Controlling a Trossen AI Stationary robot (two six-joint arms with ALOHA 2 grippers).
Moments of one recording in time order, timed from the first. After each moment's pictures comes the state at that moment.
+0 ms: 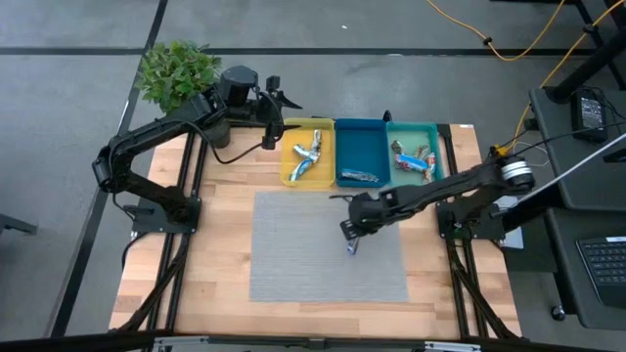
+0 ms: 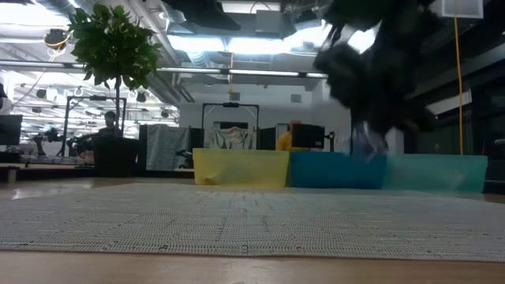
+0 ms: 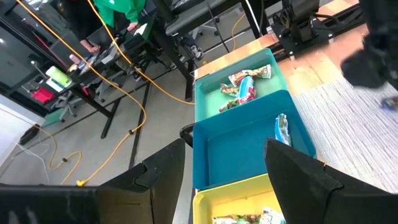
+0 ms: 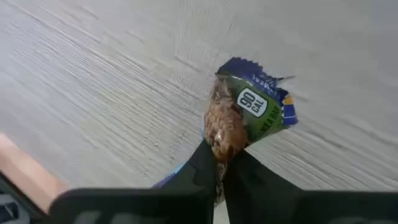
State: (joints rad) left arm 0.58 1.36 1.38 -0.42 0.33 0.69; right arm 0.15 1.60 0.92 -0.45 -0.05 1.30
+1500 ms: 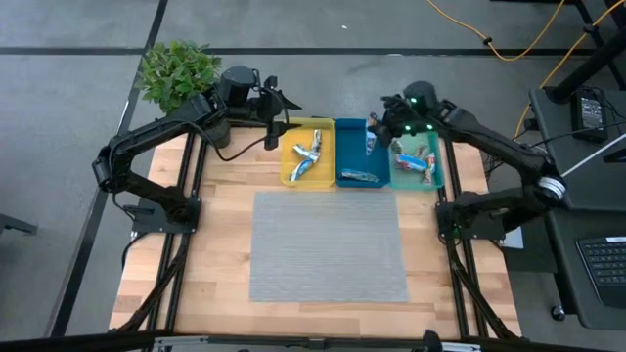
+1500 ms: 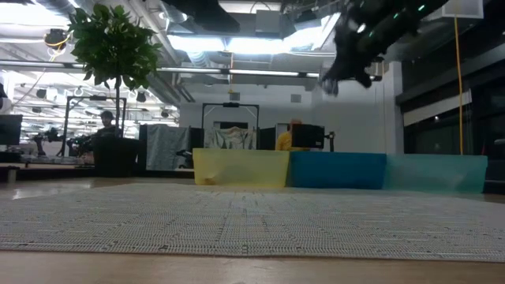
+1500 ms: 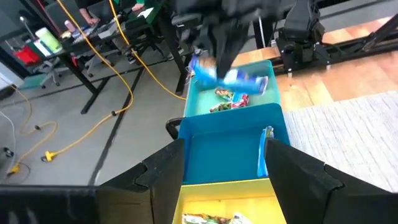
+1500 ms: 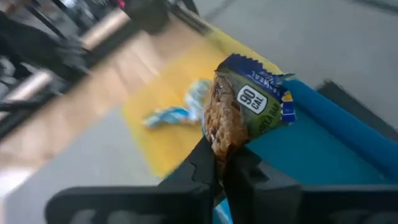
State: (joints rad) left arm 0.58 1.36 1.38 -0.42 0.32 0.47; right arm -0.74 1.22 1.06 -0.47 -0.34 0.18
